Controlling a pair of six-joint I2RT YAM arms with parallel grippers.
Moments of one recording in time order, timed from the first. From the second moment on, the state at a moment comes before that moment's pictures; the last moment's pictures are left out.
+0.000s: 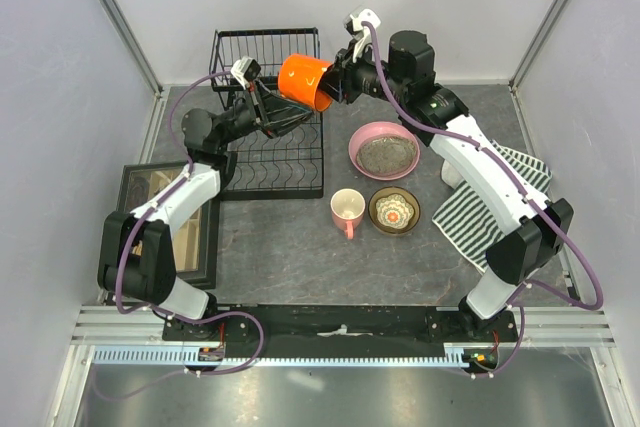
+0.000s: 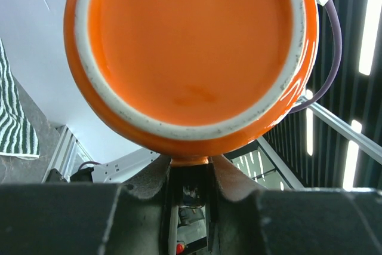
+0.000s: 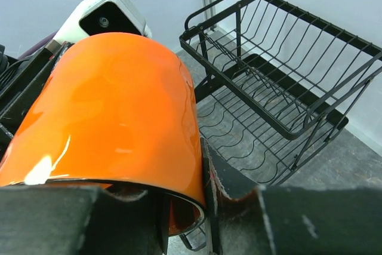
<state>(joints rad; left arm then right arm) -0.27 1.50 1.02 1.08 0.96 -1.83 0.56 1.68 1.81 -0.22 -0.44 0.11</state>
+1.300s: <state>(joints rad) -0.17 1.43 0.94 0.81 1.05 -1.47 0.50 1.66 1.80 -0.31 -0.38 0.06</state>
